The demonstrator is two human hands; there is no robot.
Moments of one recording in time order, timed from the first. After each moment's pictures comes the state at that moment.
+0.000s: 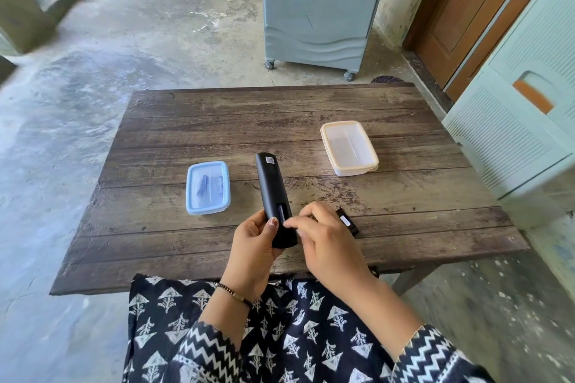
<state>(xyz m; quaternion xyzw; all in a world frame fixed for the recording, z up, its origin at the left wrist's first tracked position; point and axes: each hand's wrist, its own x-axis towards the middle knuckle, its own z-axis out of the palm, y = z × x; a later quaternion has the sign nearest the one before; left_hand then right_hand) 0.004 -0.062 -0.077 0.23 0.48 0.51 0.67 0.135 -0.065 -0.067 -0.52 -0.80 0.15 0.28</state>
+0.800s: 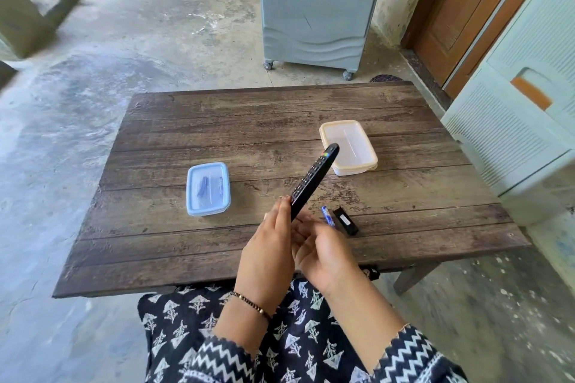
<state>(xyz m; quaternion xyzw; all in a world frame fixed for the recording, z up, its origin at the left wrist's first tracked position) 0.014 -0.077 -0.062 0.72 0.63 0.21 0.21 0.103 -0.058 -0.064 -0.41 0.01 0.76 0.51</state>
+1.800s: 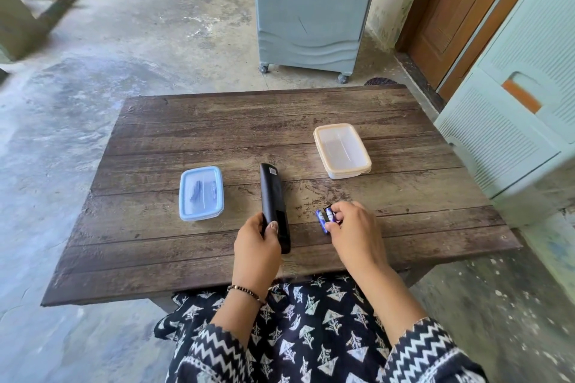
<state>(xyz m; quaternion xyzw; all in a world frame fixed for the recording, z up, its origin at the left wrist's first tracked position) 0.018 -0.059 -0.076 0.45 0.71 0.37 0.41 0.168 -0.045 -0.068 -0.73 -0.62 0.18 0.21</state>
